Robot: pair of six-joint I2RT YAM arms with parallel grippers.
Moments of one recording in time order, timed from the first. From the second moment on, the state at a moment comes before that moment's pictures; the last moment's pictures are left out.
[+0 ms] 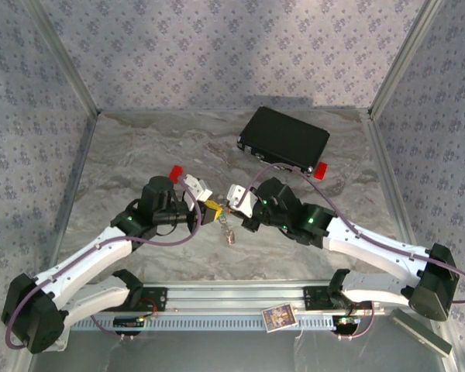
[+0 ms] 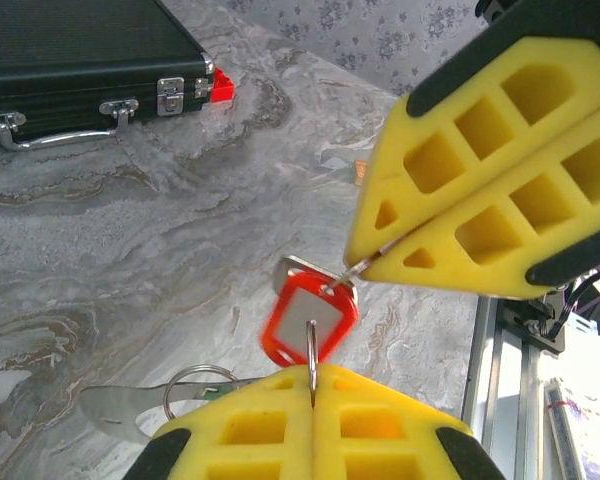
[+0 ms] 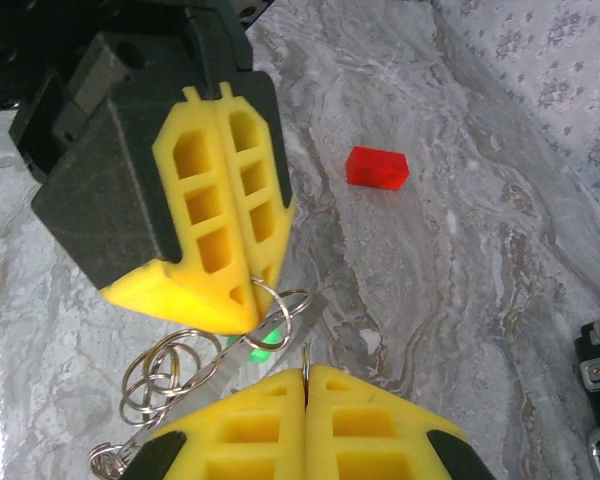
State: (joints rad) left arm -0.66 0.97 0.64 -0.13 0.57 -0.07; right arm 0.98 1.13 0.89 -0.26 -0.02 -0.35
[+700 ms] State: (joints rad) left arm -0.66 0.97 0.64 -0.13 0.56 -0.07; right arm 0.99 1.14 0.89 -0.24 -0.02 -0.35
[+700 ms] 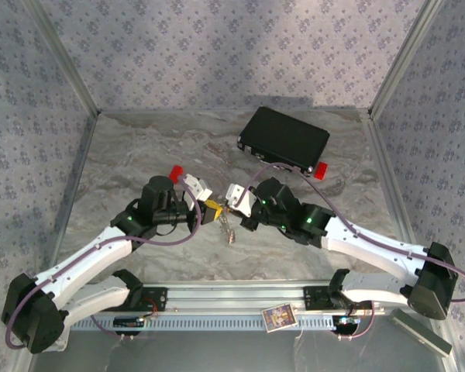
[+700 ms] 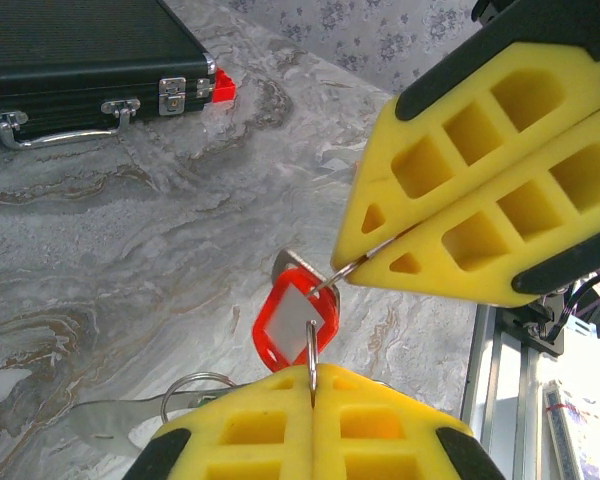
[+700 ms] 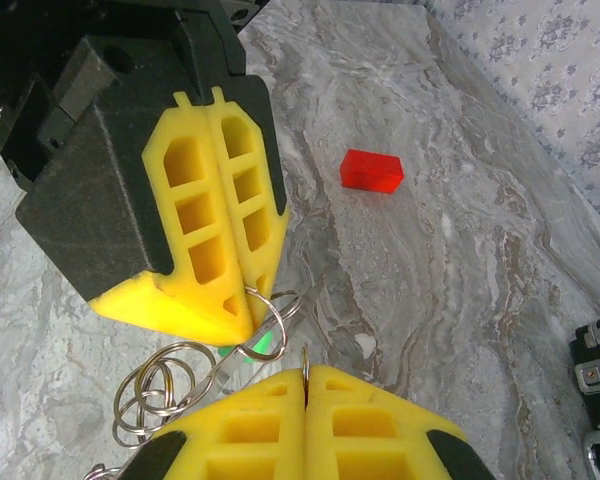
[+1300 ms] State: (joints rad) left arm -0.67 0.97 0.64 -0.13 0.56 -0.07; right arm 0.99 1.15 0.89 -0.24 -0.05 -0.35
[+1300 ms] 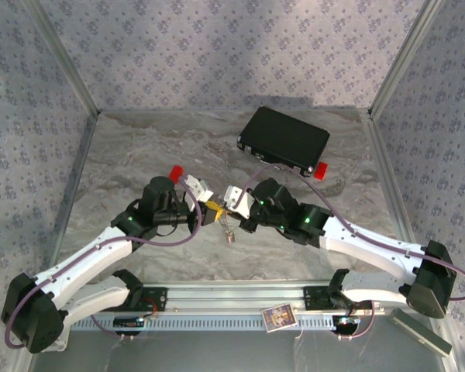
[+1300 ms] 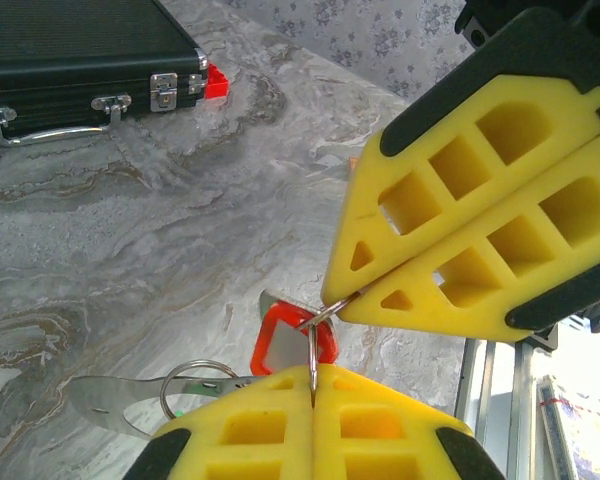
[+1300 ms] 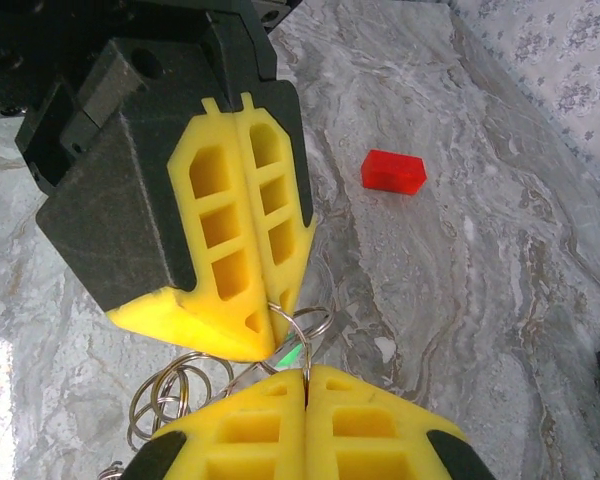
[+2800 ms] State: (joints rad) left arm -0.67 0.97 0.64 -0.14 0.55 -0.07; right arm 1.01 1.15 0.89 -0.25 -0.02 -0.35
